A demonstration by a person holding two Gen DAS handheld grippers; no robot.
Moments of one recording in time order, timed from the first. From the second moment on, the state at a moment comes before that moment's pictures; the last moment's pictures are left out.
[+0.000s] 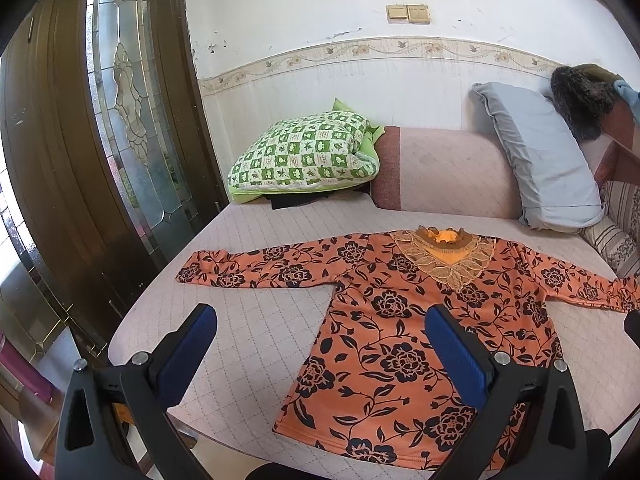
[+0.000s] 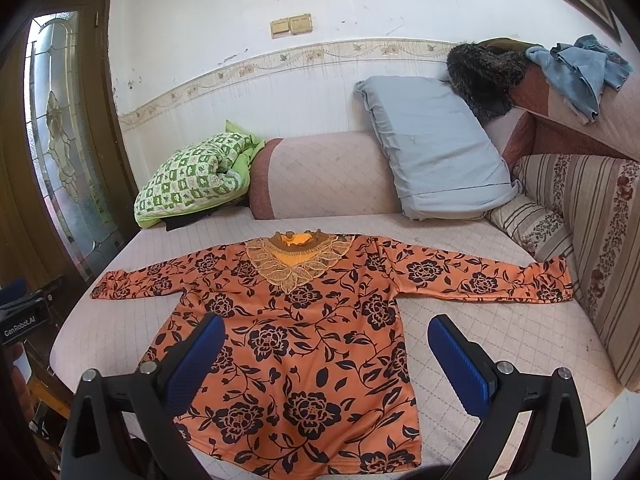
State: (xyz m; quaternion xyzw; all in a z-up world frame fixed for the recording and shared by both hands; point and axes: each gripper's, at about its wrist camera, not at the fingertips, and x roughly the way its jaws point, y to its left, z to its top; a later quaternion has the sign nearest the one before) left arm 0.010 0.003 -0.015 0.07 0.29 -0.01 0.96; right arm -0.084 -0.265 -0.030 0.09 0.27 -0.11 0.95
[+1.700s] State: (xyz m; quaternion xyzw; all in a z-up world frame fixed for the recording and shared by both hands) left arm 0.051 -0.073 -0.055 0.14 0.33 -0.04 0.93; right arm -0.080 -0.375 -0.088 0.17 0.32 -0.20 0.91
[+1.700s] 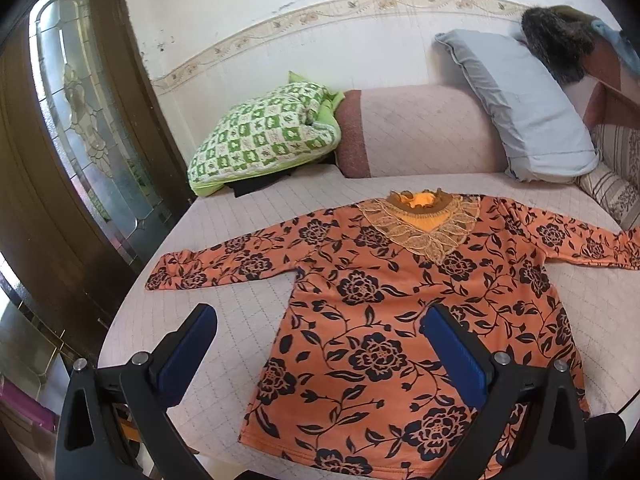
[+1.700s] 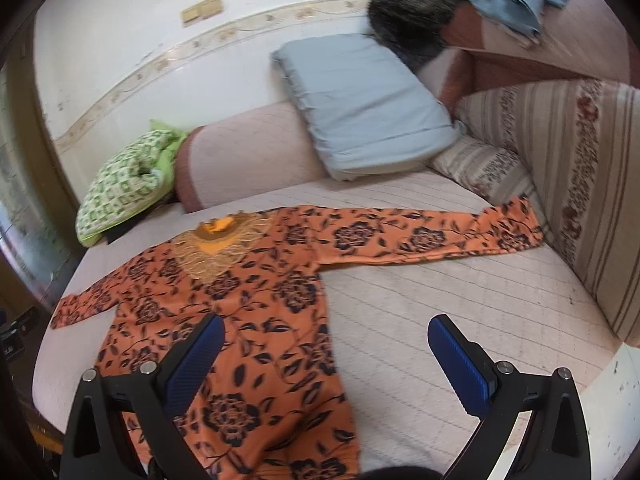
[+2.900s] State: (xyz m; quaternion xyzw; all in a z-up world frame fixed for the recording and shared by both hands) left arm 0.093 -0.141 -0.168 0.08 0.50 -0.17 0.85; right arm -0.088 -0.775 -0.252 0.55 0.14 -0.38 0.74
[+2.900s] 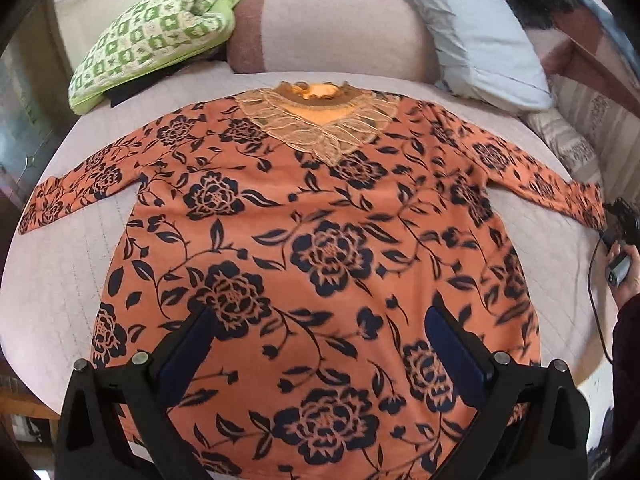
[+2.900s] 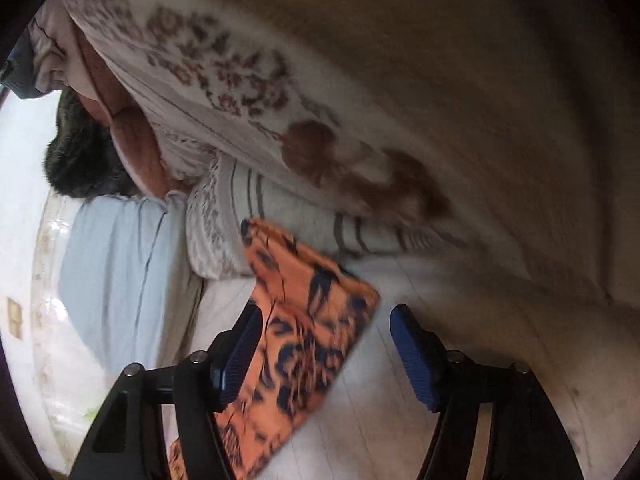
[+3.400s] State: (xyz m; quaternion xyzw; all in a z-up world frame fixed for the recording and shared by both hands) left arm 0.104 -0.100 -0.157 0.05 0.48 -0.16 0.86; right arm -0.022 -0.730 -0.194 0.50 0.14 -0.31 0.79
